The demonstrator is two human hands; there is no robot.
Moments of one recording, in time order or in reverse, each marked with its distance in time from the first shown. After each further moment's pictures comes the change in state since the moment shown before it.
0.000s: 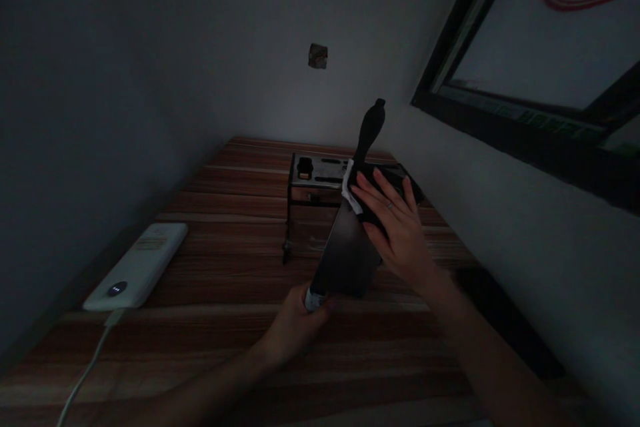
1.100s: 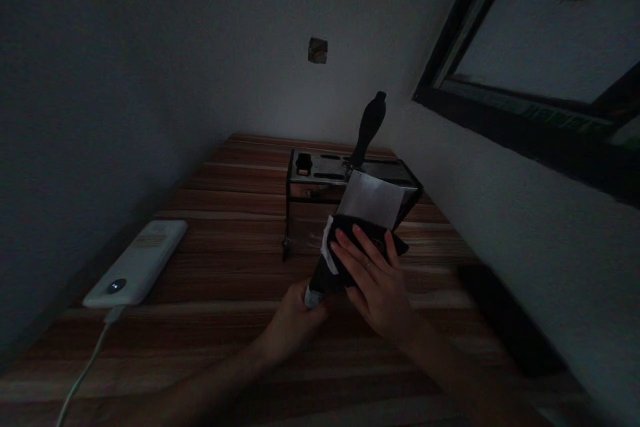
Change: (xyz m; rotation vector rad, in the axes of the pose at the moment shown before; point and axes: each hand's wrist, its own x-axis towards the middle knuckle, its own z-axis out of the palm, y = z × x) left_hand 0.002 -0.006 0.000 0.002 0.012 0.057; right_hand -0.058 -0.044 0.027 -0.010 -0.043 -0.047
